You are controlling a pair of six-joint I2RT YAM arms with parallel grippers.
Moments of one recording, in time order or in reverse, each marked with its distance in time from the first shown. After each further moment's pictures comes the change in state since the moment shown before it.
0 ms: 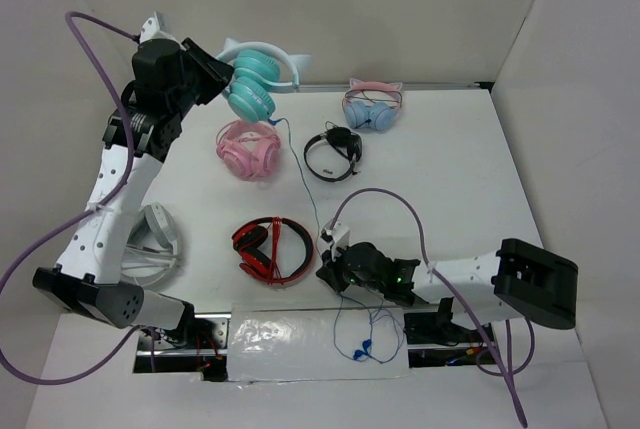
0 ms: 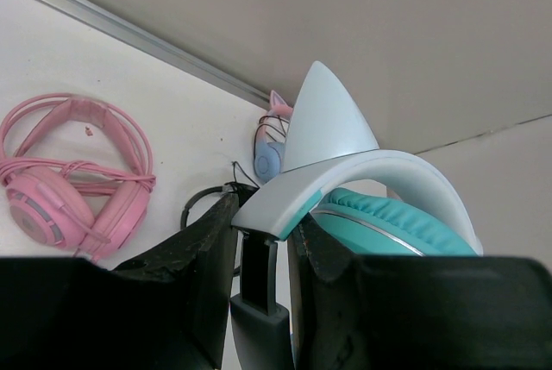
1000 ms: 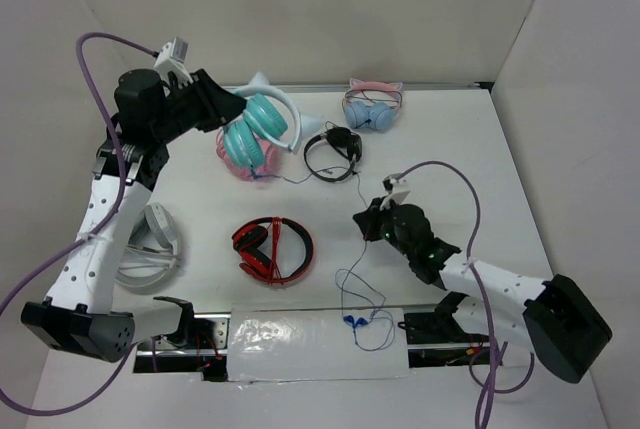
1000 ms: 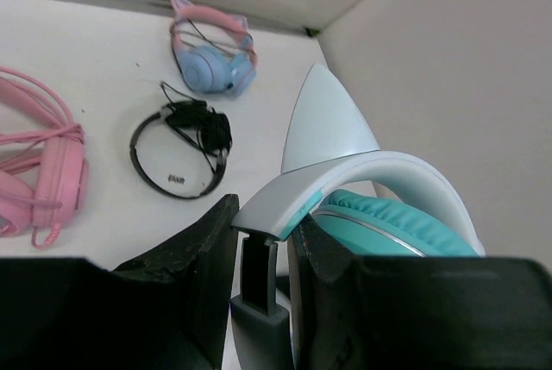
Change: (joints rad) left arm 0.090 -0.171 -0.254 0.148 0.505 0.141; right arm -0.438 -0.243 -0.044 -0.029 -0.010 0.079
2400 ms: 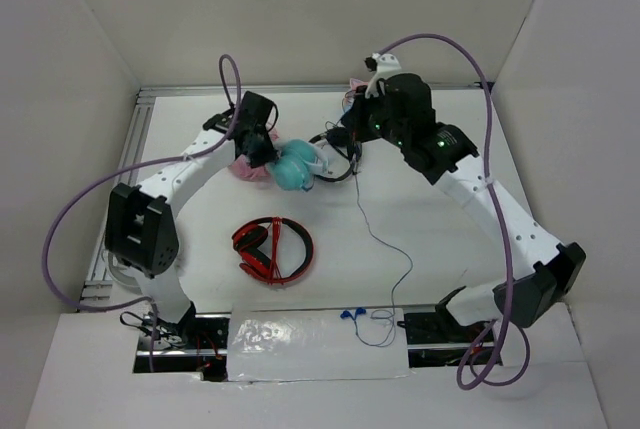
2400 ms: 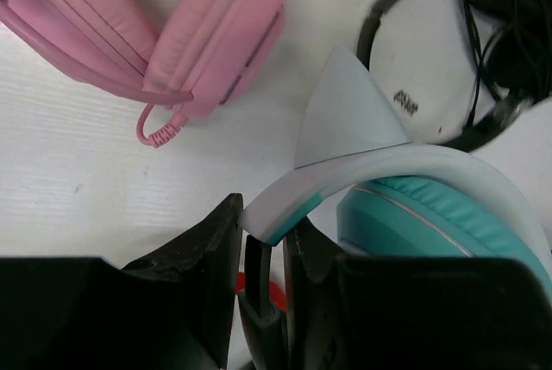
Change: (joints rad) left arm -0.248 0.476 -0.022 -0.263 -0.515 -0.060; right arm -0.180 0.320 1.217 -0.883 -0.092 -0.206
